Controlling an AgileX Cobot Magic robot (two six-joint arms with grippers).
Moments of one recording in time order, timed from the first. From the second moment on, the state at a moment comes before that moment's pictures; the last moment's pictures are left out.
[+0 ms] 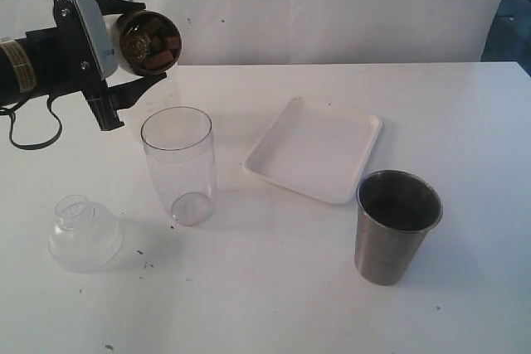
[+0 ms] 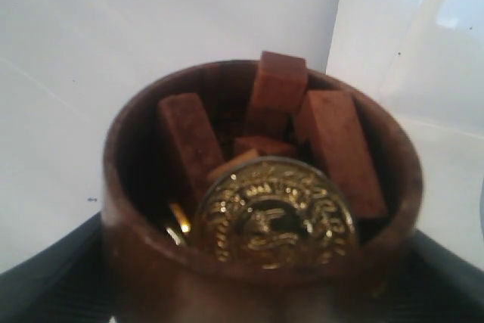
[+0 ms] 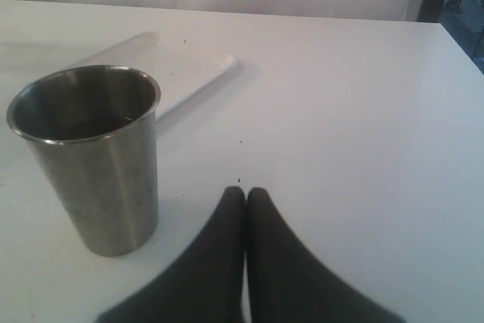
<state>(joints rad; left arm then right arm) -0.15 1.68 -0.92 0.97 -0.74 0.37 0.03 0.01 0.00 -0.08 0.34 0.08</state>
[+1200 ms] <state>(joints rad) -0.15 1.75 -0.92 1.03 -0.87 0.87 0.03 0.01 0.00 -0.08 0.34 0.08</state>
